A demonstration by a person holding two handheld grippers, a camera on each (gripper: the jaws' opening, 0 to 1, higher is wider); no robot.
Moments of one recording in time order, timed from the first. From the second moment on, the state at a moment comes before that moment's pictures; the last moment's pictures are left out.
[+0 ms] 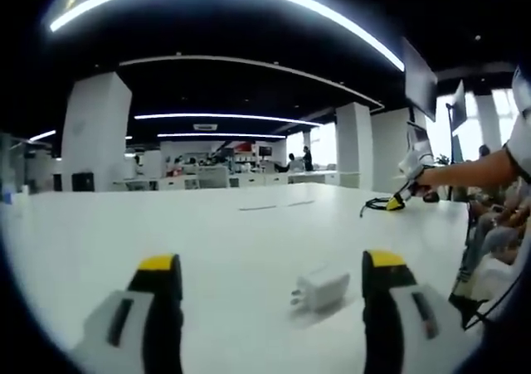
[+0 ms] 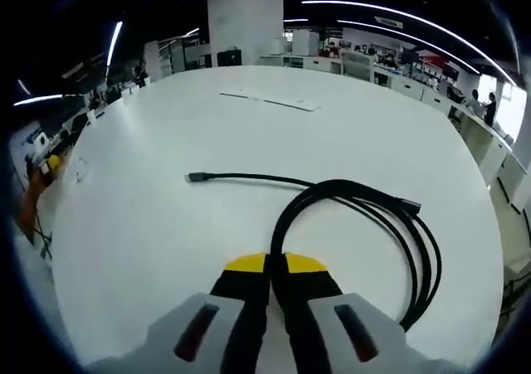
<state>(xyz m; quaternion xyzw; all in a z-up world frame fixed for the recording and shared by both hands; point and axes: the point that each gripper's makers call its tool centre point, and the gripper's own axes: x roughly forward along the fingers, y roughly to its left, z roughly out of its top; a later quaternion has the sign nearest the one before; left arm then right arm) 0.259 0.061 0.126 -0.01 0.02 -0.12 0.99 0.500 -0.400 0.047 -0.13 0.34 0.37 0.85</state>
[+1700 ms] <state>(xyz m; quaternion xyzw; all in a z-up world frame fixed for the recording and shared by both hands) 0.263 0.053 0.139 0.00 -0.02 -0.13 0.99 0.443 -0.383 0.047 -0.11 0.36 0.39 0.84</state>
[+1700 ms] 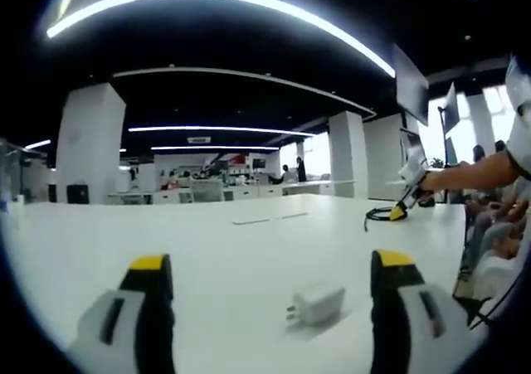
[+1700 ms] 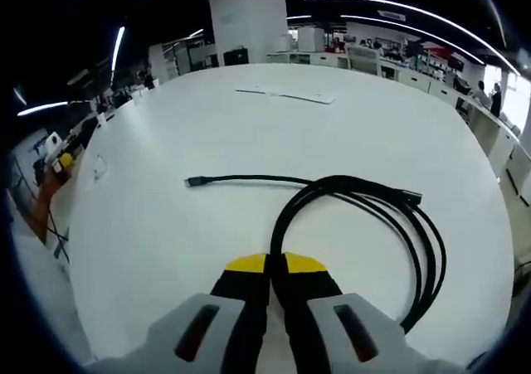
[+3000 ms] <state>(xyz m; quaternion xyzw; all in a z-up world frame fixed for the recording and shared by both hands) 0.261 0.047 0.131 0.00 0.00 -0.14 0.99 0.398 -0.369 0.049 -0.12 0.38 0.42 0.82</state>
